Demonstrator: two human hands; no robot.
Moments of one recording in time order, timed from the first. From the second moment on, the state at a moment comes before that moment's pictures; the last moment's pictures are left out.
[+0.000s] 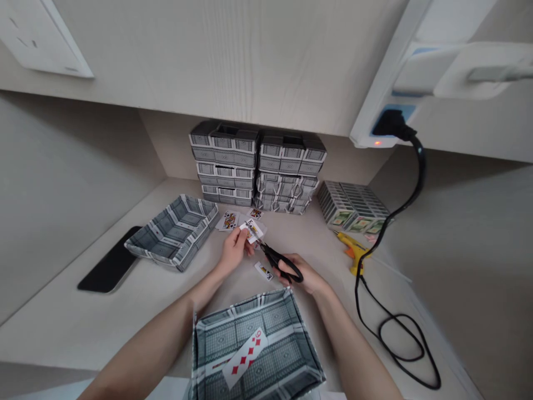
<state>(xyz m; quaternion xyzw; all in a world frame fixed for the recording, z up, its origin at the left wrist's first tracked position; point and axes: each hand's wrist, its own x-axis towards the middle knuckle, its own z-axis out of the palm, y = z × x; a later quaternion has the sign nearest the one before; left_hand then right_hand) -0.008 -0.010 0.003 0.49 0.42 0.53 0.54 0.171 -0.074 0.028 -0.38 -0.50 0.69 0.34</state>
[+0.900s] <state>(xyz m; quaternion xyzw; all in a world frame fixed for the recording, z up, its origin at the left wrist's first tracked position) -0.008 -0.009 0.002 0.47 0.42 0.53 0.56 0.168 -0.074 0.026 -0.39 -0.52 0.68 0.35</state>
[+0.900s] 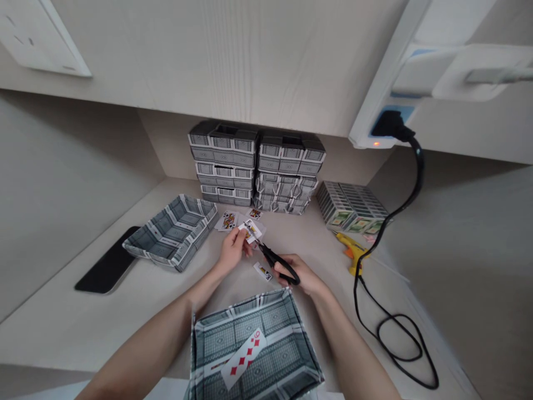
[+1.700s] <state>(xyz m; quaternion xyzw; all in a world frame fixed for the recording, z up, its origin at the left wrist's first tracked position) -0.009 -0.008 0.002 0.47 0.42 0.53 0.57 0.166 -0.073 0.022 -0.41 -0.52 0.66 0.35</state>
